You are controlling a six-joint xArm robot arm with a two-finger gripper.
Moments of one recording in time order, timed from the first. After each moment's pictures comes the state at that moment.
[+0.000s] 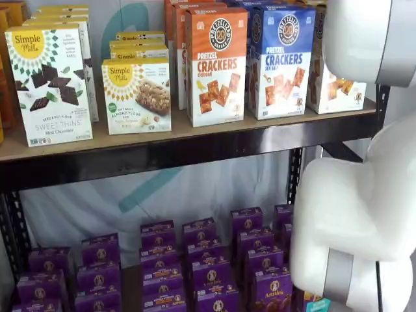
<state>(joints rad) -0.67 -0.37 -1.57 0.33 2.02 -2.10</state>
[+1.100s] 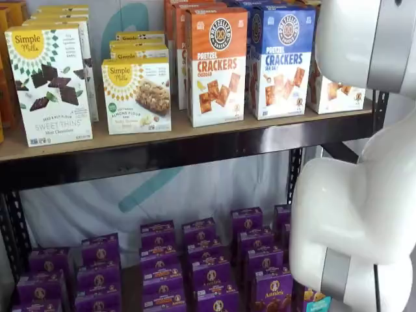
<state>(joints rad) -0.78 -0.41 -1.50 0.66 1.79 -2.06</state>
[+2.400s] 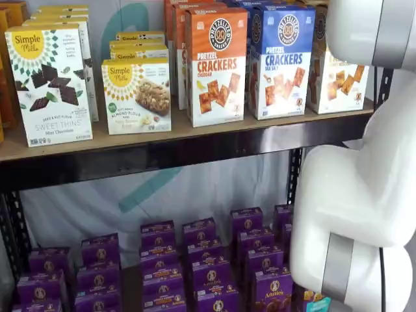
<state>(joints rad) -0.74 -0.19 -1.71 0.61 1.73 -2.07</state>
